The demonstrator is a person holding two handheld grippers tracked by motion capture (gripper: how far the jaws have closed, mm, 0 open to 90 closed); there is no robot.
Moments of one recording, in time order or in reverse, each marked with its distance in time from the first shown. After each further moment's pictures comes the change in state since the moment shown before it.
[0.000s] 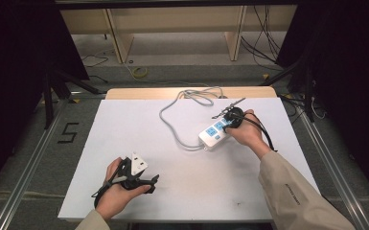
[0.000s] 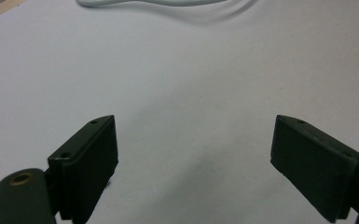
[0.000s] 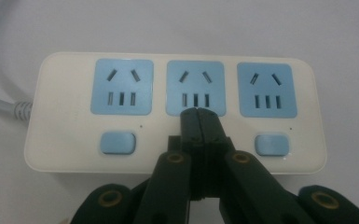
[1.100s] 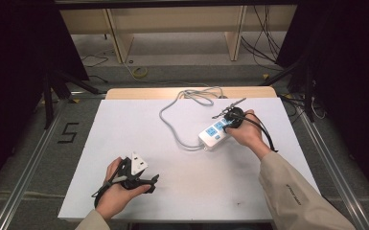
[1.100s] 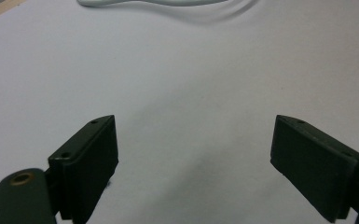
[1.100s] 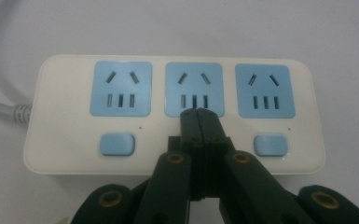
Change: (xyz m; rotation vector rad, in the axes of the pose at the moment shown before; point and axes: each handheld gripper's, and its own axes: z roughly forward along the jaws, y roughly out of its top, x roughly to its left) left arm 0.000 0.000 0.001 -0.003 0.002 -0.006; right arm 0.000 -0.001 0.000 -0.013 -0.004 0.004
